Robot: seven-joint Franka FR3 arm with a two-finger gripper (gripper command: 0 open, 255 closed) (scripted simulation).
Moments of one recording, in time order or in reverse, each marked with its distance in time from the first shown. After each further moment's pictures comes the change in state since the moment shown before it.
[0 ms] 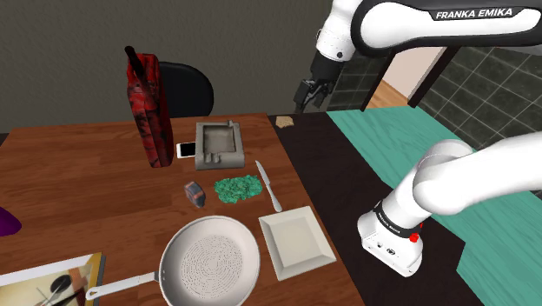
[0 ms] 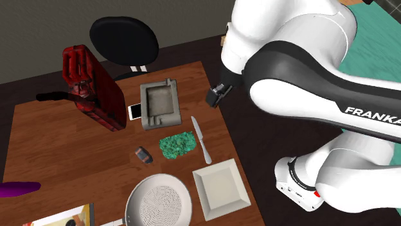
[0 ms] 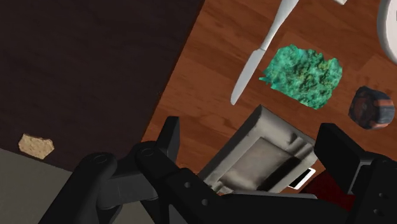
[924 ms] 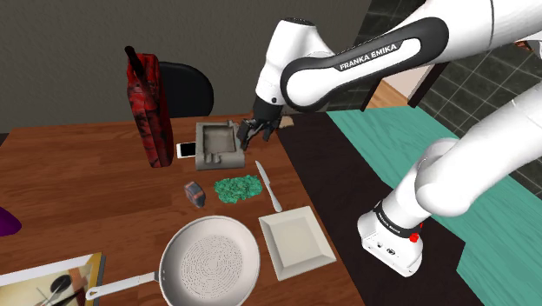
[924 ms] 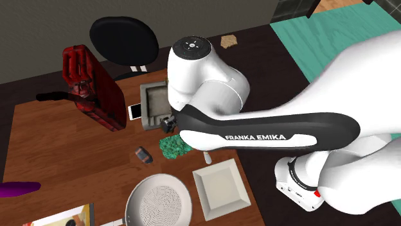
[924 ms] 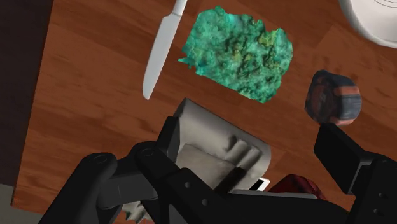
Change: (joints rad) arm 0.075 0.435 0.162 0.062 0.097 0.421 0.130
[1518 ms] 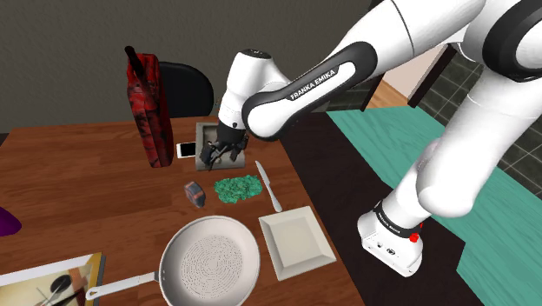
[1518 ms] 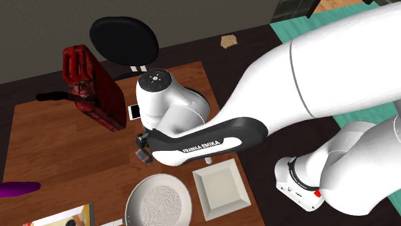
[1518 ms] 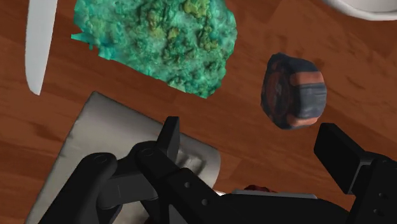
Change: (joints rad) arm 0.056 0.335 0.064 0.174 -0.073 0.197 0.133
